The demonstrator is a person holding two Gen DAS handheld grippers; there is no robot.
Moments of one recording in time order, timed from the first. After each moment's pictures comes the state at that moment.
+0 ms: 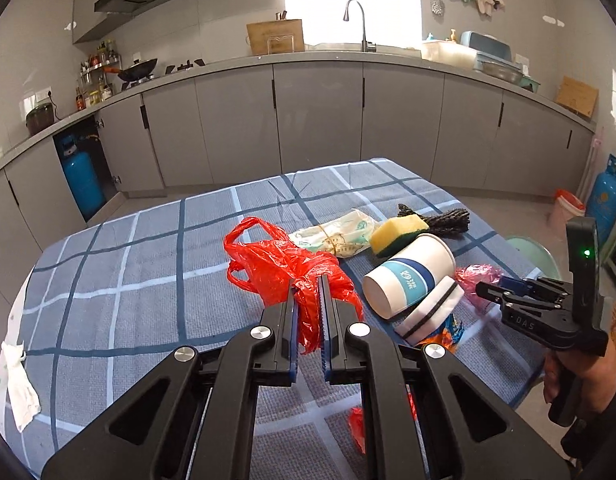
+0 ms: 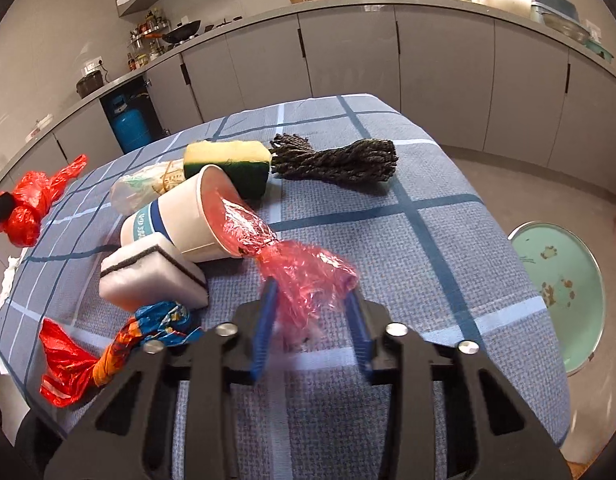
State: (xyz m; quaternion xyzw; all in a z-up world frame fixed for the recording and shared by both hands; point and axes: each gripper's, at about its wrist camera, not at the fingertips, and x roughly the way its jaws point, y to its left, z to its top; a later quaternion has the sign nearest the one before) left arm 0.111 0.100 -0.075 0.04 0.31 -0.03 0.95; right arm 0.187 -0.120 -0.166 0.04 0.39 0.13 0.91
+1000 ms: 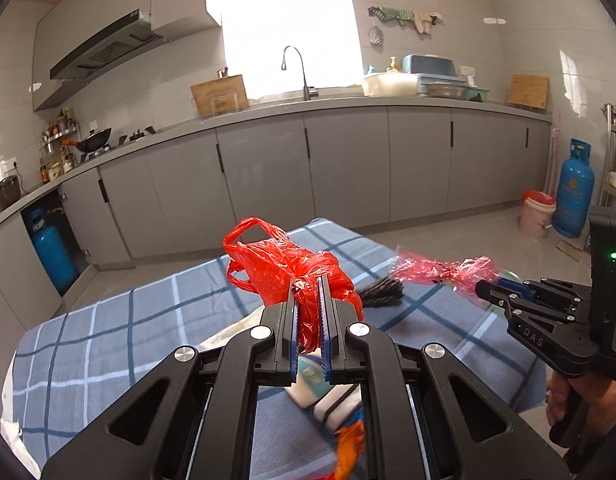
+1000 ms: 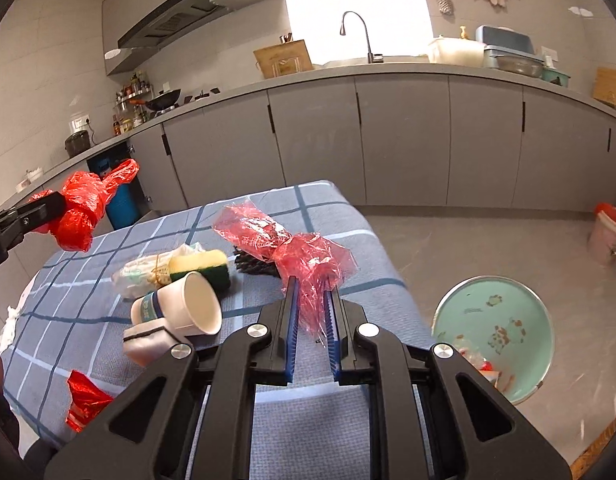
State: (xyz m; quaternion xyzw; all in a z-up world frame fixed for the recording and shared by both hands) left arm 0.128 0.009 -0.032 0.09 0.22 -0.11 0.97; right arm 0.158 -0.182 -0.093 0.07 0.27 0.06 0.96
